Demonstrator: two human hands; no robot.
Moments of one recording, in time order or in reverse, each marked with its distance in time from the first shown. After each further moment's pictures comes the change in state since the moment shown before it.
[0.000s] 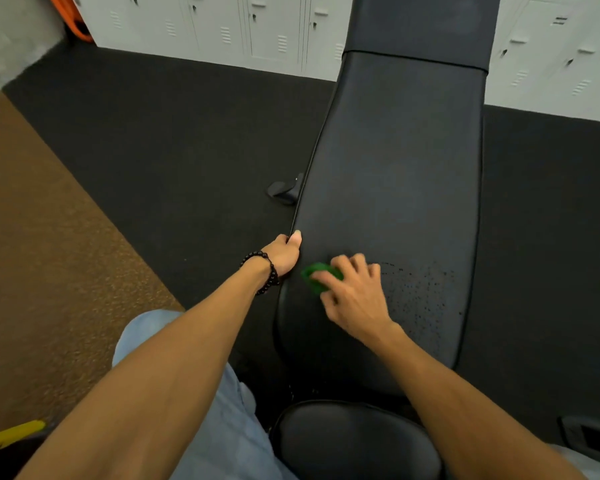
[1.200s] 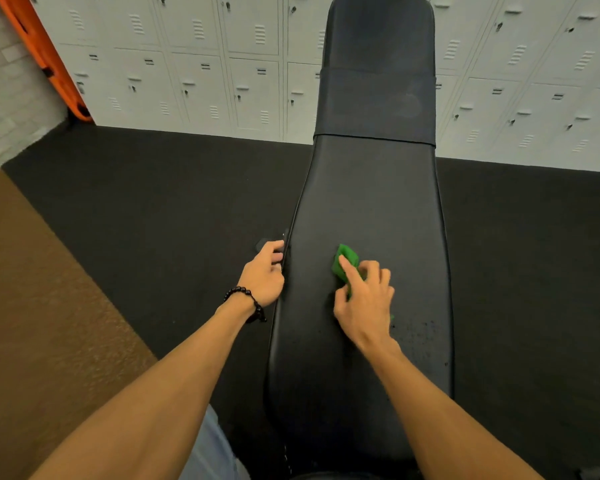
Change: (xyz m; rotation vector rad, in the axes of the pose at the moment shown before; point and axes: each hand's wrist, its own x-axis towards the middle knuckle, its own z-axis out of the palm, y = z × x) left_hand 0.013 0.031 -0.035 -0.117 0.235 0.501; right_hand 0.055 0.035 -0.027 0.112 0.255 0.512
